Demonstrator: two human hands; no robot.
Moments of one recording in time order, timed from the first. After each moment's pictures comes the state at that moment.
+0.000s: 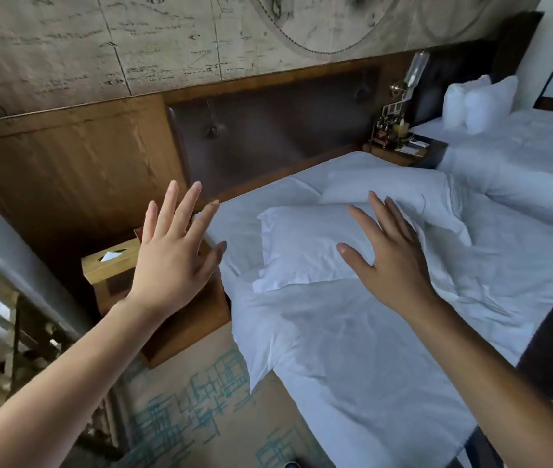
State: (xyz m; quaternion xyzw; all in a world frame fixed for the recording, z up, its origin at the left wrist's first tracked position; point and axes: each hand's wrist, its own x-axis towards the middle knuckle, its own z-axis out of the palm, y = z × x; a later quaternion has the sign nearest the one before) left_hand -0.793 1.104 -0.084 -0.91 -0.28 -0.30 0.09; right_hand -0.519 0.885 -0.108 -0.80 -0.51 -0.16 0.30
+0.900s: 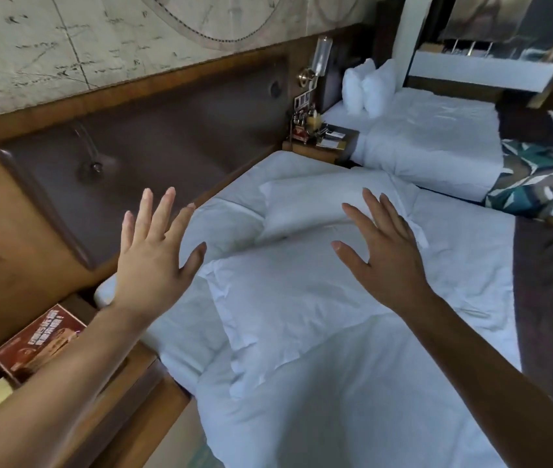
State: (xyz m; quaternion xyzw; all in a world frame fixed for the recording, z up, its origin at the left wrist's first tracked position) left_hand -0.518 1.469 -0.100 -0.95 -0.16 -0.28 0.01; right_hand -0.342 1.152 -0.097 -0.89 -0.34 -0.18 0.23
